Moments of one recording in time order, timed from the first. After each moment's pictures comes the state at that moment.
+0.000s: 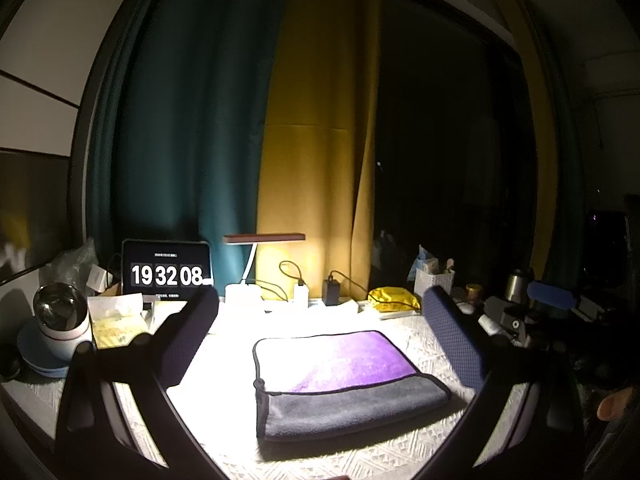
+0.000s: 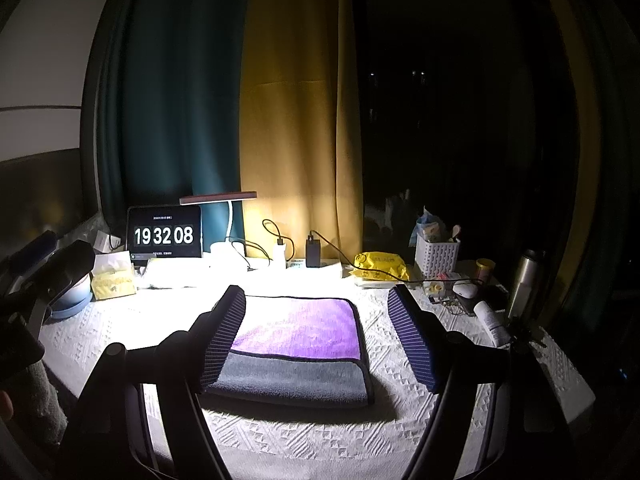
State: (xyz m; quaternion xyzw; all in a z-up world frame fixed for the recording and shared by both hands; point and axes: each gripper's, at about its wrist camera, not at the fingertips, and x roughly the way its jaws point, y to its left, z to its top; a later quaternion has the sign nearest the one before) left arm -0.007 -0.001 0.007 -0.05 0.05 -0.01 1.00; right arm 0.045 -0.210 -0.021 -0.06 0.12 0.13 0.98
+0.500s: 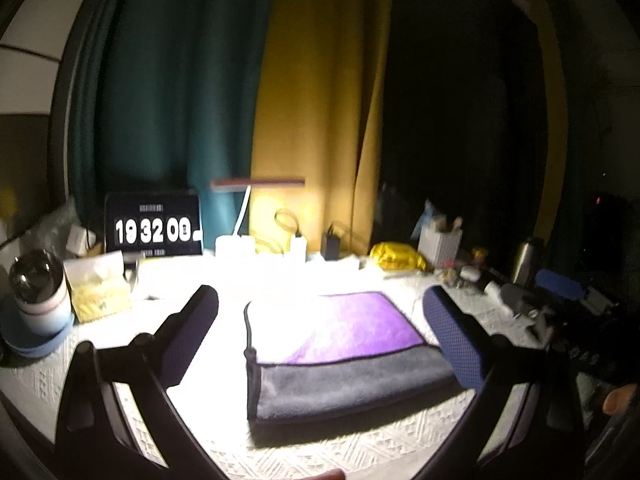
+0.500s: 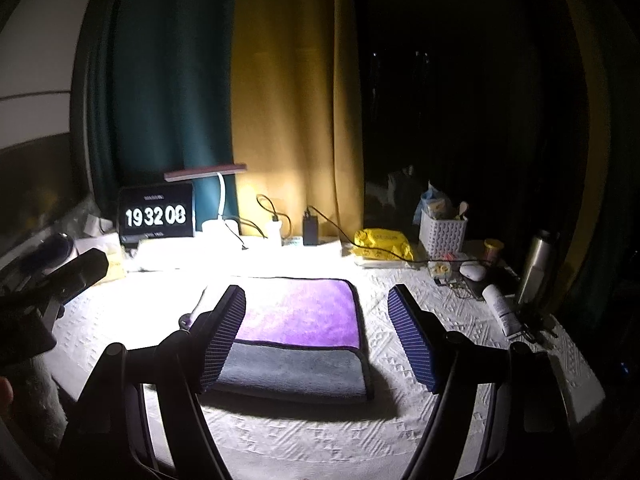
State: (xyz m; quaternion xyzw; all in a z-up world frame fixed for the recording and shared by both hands) left arm 0.060 0.008 -0.022 -0.06 0.15 -0.01 0.99; right arm 0.085 -0.212 -0.041 -0.06 0.16 0.13 0.98
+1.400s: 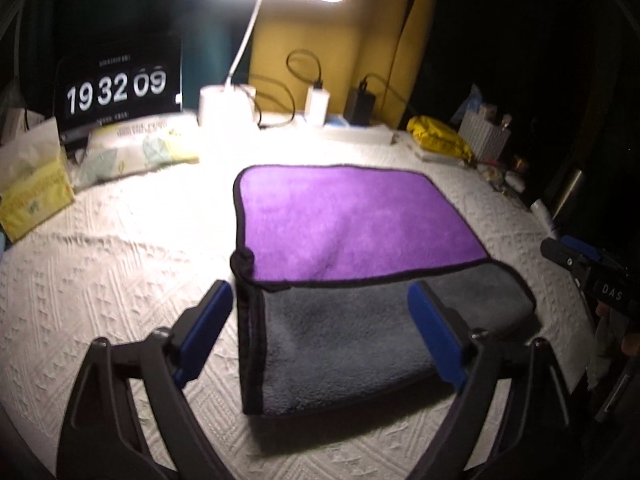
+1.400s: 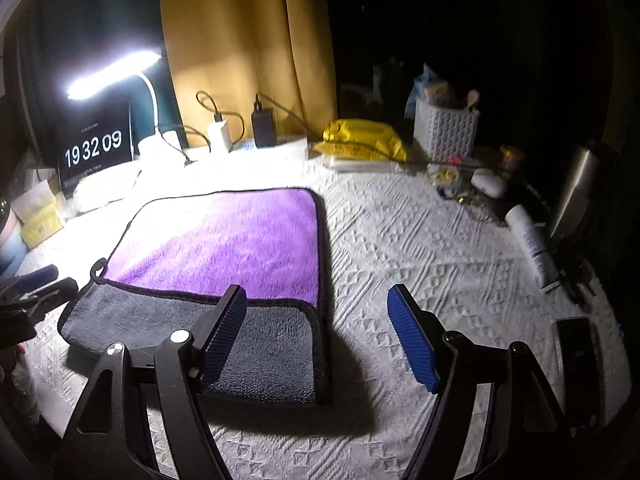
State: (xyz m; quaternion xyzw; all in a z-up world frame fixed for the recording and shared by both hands) left arm 0.184 0.033 -0.145 -0.10 0.37 -0.03 0.92; right arm 0.225 -0.243 -0.127 -0.05 0.33 0.11 0.94
